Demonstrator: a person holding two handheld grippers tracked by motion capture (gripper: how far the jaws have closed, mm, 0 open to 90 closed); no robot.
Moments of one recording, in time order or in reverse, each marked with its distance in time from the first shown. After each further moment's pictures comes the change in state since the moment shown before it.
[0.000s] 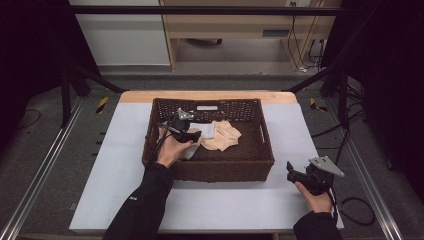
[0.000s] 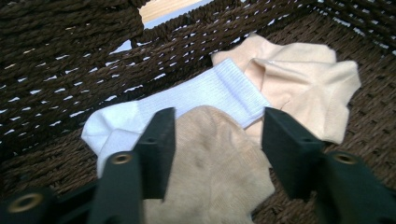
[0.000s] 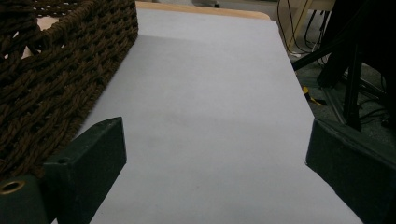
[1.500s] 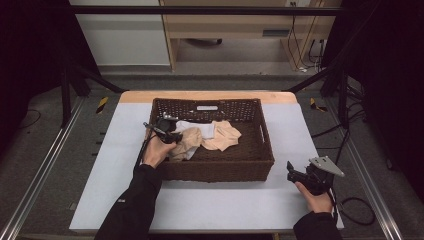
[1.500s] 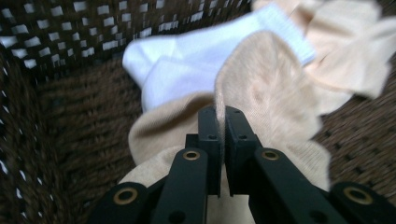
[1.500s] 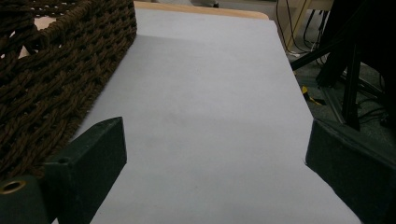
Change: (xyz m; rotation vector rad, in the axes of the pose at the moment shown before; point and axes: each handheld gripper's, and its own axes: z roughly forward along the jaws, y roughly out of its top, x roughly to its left) left arm 0.036 -0.021 -0.016 0.082 -0.030 -0.110; right arm -0.001 0.000 0.000 -0.001 -0.004 0.004
